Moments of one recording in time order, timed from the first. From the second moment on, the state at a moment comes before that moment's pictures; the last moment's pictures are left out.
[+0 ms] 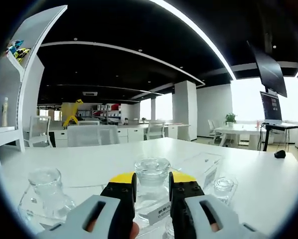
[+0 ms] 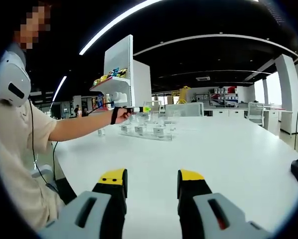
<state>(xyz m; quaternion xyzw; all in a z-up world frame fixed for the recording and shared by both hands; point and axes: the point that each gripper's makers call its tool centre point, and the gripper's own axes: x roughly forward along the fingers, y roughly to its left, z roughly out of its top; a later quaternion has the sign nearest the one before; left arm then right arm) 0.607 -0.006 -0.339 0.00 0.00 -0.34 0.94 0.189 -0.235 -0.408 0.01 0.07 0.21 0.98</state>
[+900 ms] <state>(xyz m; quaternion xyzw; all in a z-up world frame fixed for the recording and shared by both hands) 0.559 0.013 -0.315 0.03 -0.02 -0.34 0.94 0.183 -0.228 -0.399 0.01 0.05 0.22 0.97</state>
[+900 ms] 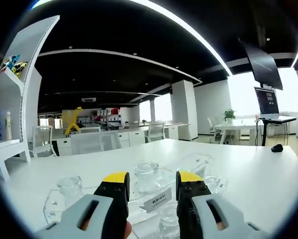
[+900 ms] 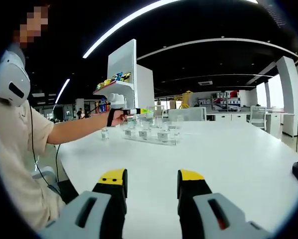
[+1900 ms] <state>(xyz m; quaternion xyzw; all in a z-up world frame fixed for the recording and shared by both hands) 0.474 0.080 -0.302 0.02 -0.06 -0.32 0.94 0.175 -0.212 -0.384 0.00 0.03 0.22 0.97</state>
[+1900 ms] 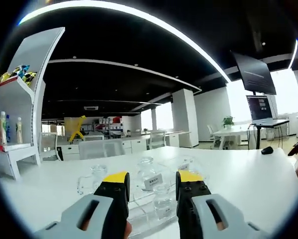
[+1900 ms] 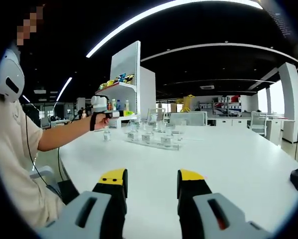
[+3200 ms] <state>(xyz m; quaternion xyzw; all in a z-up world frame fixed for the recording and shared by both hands) 0.391 0.182 -0.298 0.00 -0.07 -0.28 0.96 0.171 -0.197 -0.379 -0.01 0.02 0.22 0.97</state>
